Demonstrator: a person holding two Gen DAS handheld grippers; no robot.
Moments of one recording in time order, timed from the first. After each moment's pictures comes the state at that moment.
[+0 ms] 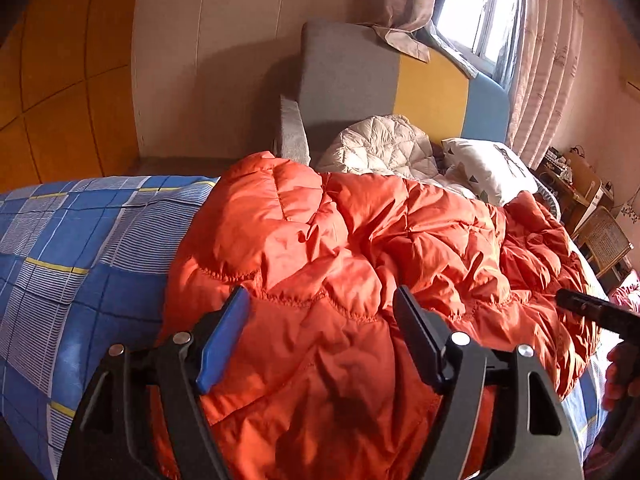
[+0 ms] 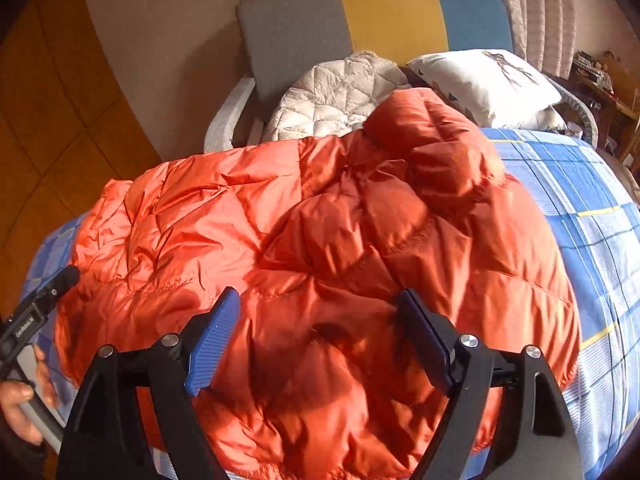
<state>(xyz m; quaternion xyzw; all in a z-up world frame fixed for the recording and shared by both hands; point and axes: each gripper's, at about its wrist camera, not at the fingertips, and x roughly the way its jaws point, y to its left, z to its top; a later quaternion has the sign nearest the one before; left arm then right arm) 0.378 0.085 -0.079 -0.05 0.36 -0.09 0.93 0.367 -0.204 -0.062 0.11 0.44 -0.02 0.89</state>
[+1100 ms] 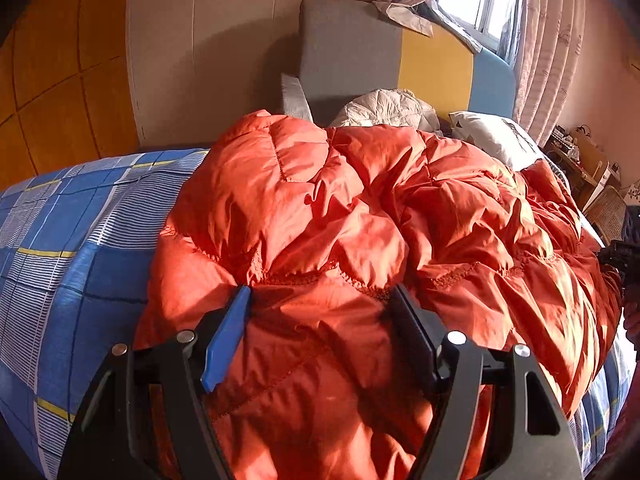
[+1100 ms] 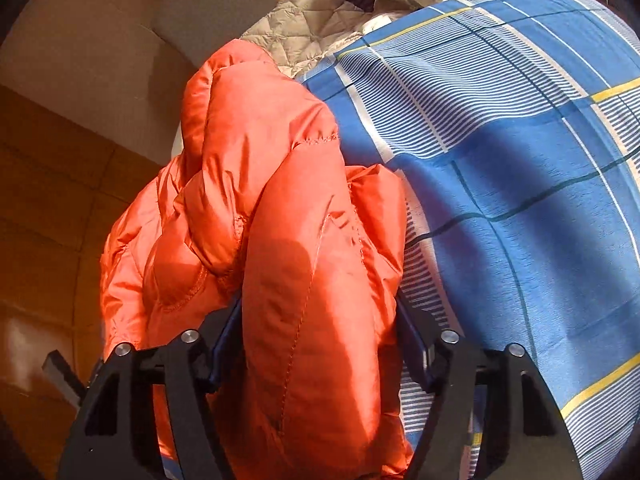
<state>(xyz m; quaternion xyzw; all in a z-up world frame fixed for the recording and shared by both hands) 0.391 0.080 -0.116 -0.04 0.39 -0.08 0.92 0.410 -0.357 -0.133 0.32 0.51 0.04 0.80</state>
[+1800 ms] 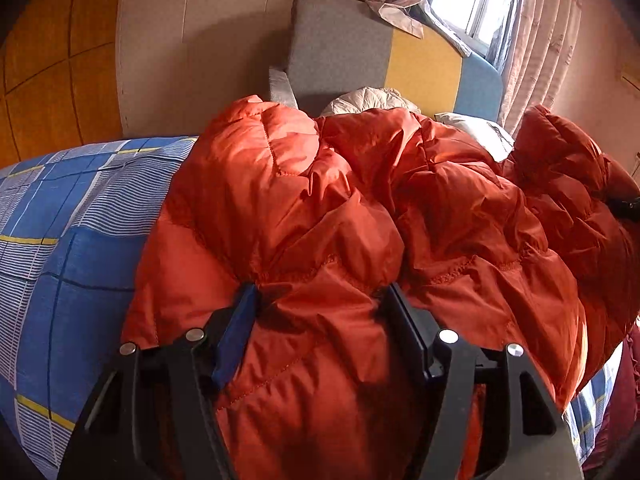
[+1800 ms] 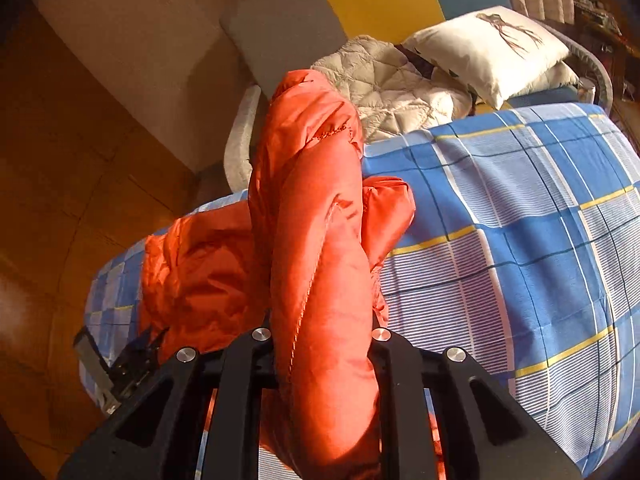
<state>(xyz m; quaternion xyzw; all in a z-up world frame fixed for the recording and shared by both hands) 0.389 0.093 -0.125 -0.06 0.39 -0.12 0.91 0.394 -0.250 -0.001 0.20 0.47 0.03 0.86</state>
